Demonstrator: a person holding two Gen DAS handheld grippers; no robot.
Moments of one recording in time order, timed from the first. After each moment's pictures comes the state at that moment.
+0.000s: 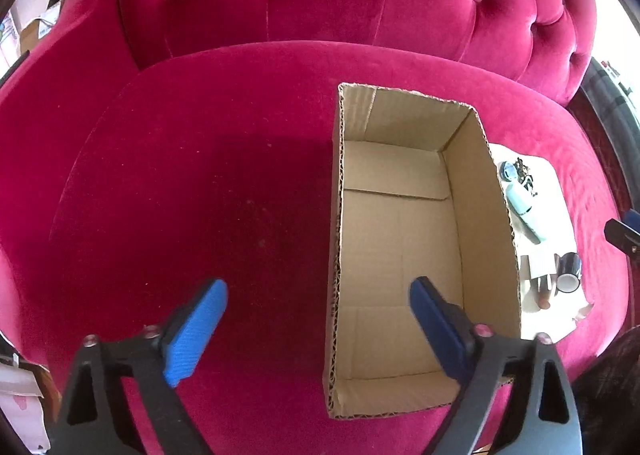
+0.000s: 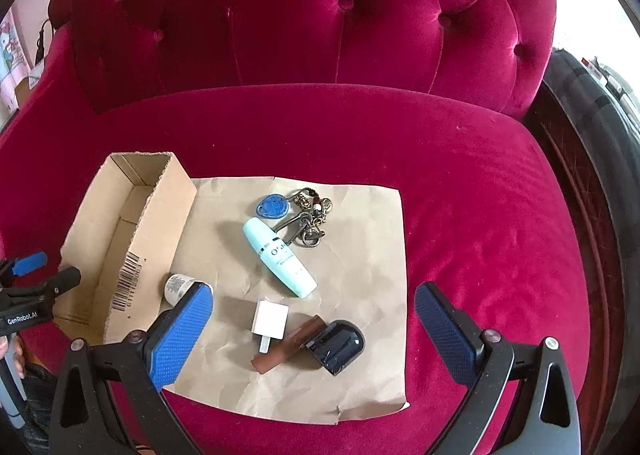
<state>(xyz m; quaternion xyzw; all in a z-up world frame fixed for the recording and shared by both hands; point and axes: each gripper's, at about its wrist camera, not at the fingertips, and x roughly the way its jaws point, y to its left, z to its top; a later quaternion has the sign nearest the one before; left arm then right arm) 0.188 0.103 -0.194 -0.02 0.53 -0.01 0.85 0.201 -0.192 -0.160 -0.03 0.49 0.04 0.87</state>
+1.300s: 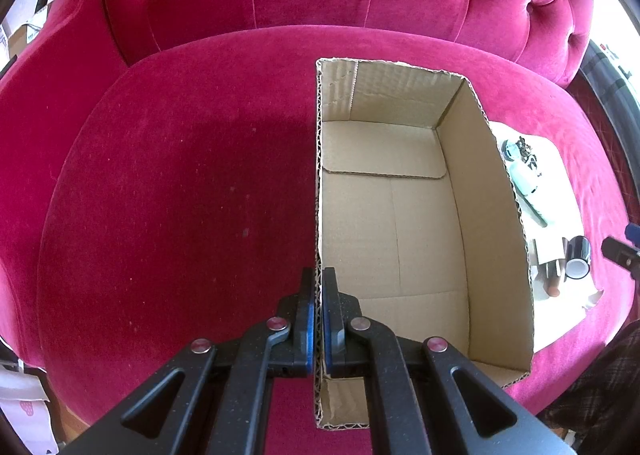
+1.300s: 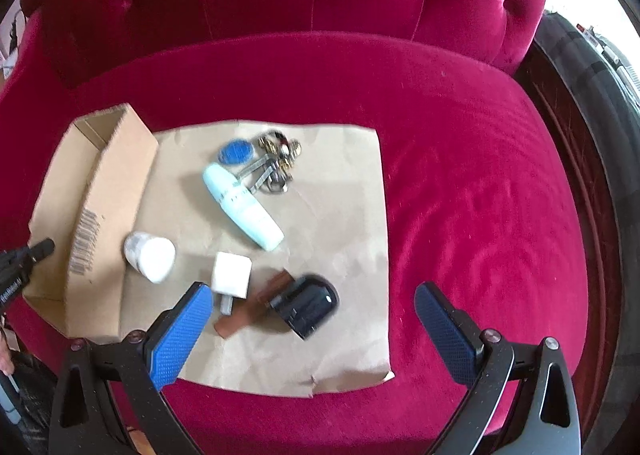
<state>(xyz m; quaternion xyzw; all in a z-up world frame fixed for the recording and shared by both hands) 0.189 0.091 -0.209 0.00 0.55 -0.02 0.84 0.199 -0.213 -0.194 -0.03 0.56 0.01 0.83</state>
